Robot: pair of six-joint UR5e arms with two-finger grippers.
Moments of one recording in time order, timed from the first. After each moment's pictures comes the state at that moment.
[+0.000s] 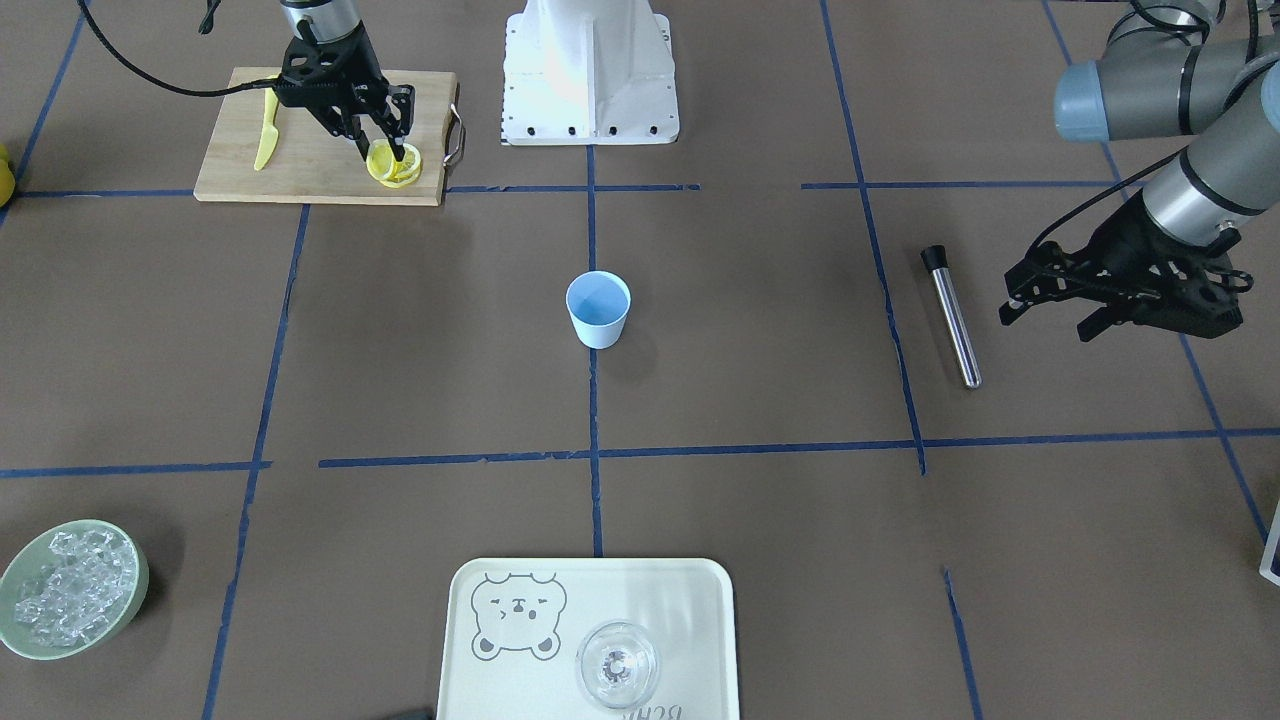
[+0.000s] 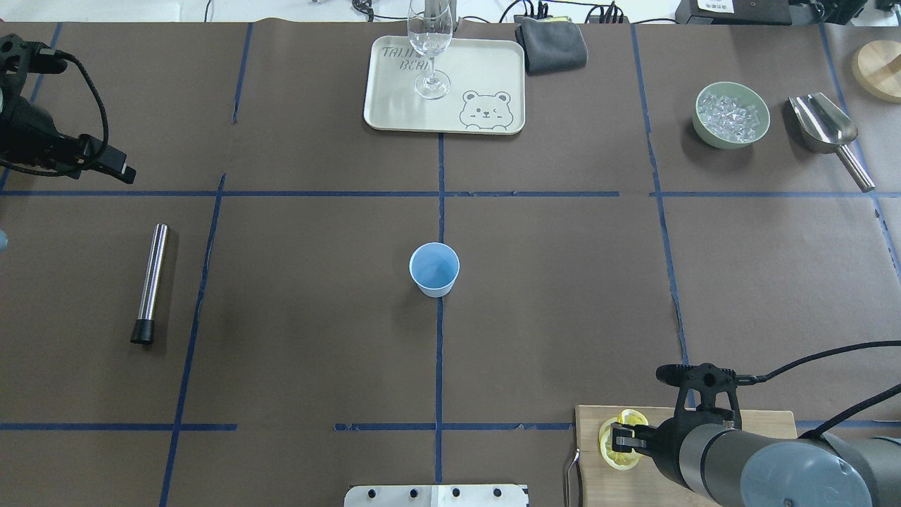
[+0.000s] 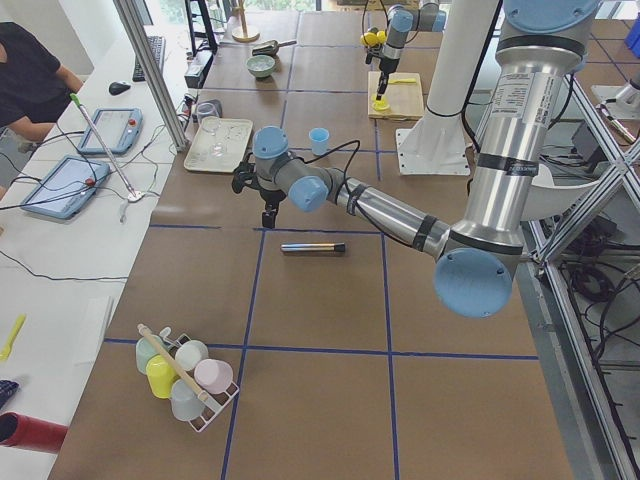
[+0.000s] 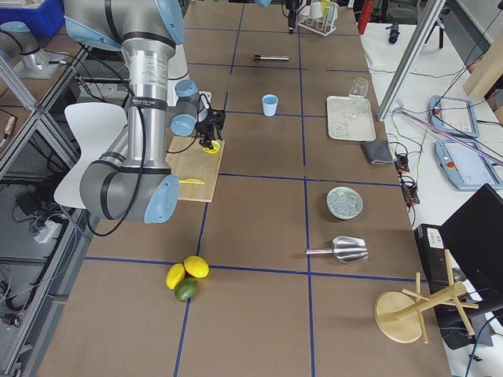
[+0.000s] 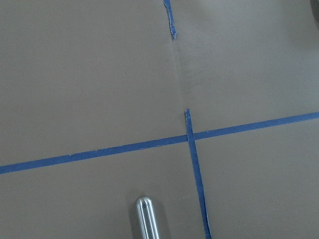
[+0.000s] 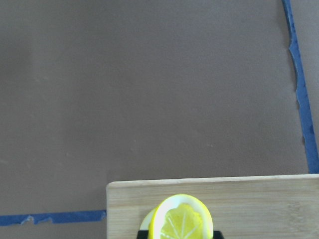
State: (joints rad) left arm -1.10 -1.74 -1.79 -1.87 -2.31 -0.63; right arm 0.06 -1.70 2.25 -1.26 1.43 1.64
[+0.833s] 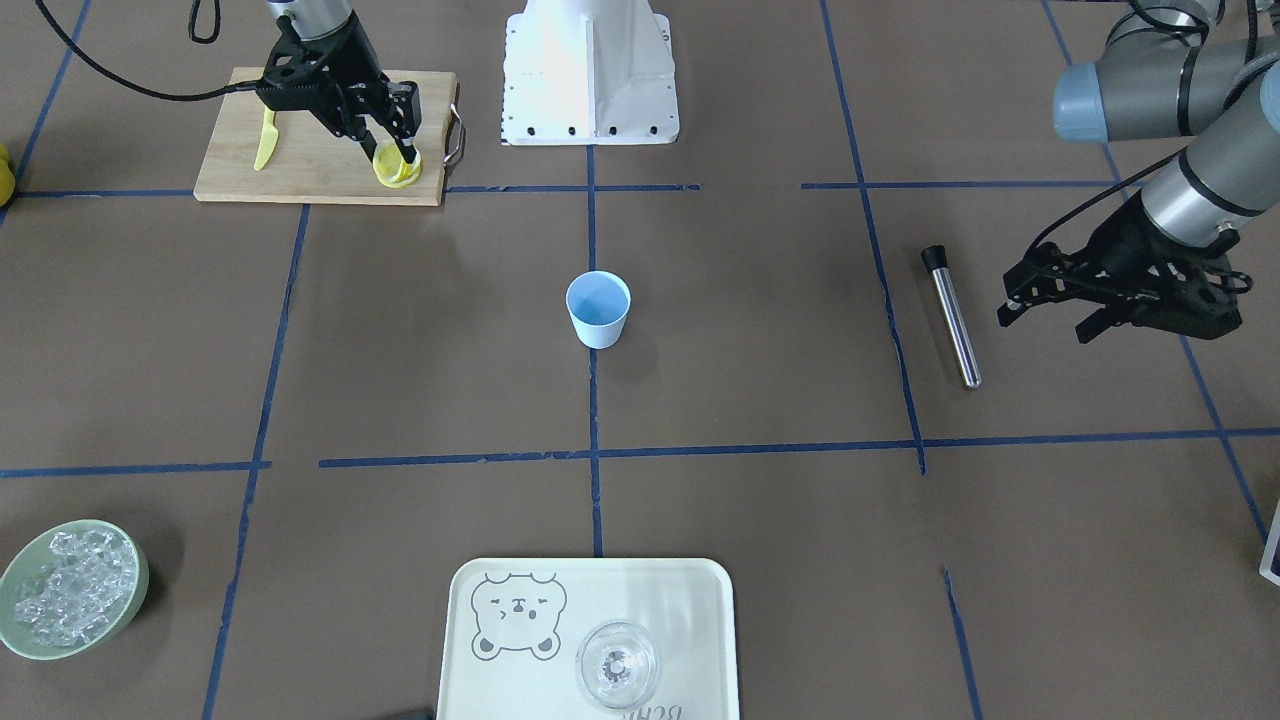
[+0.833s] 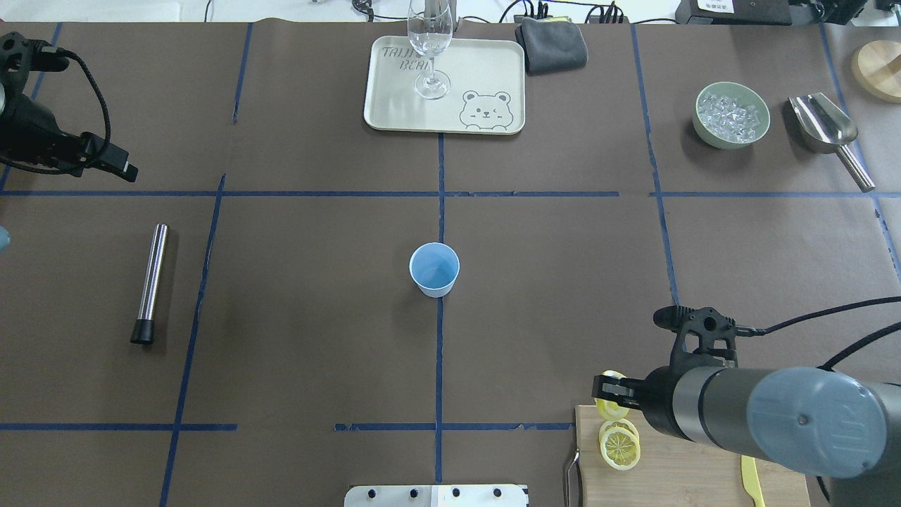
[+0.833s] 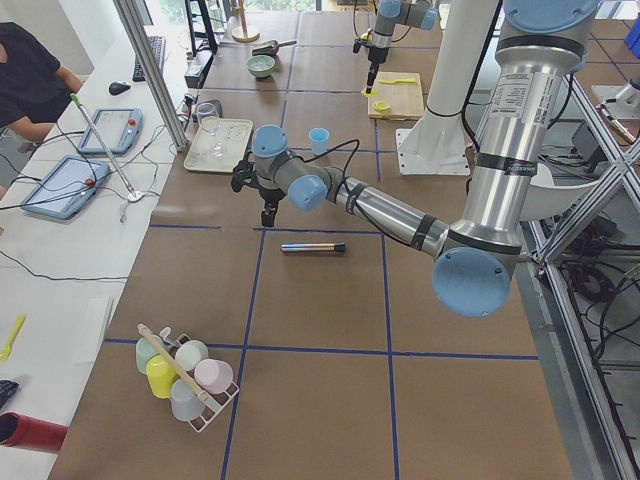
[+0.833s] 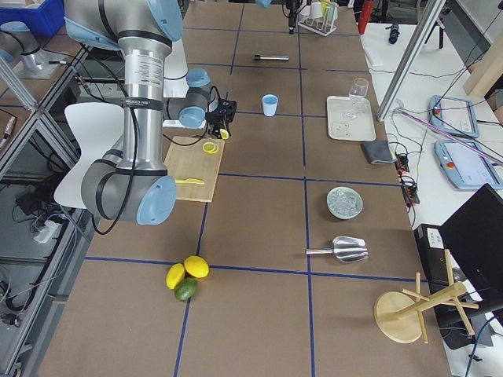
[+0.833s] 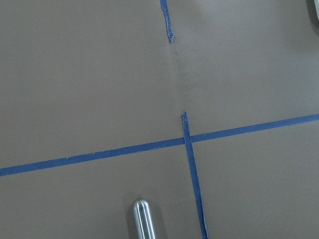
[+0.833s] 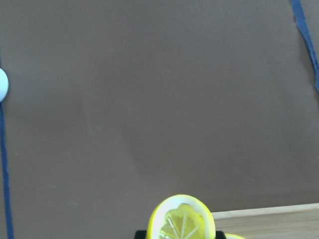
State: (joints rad) left arm -1.10 -1.75 -1.78 -1.87 -2.31 -0.64; right arm 0.22 -1.57 2.28 -1.33 1.59 1.63
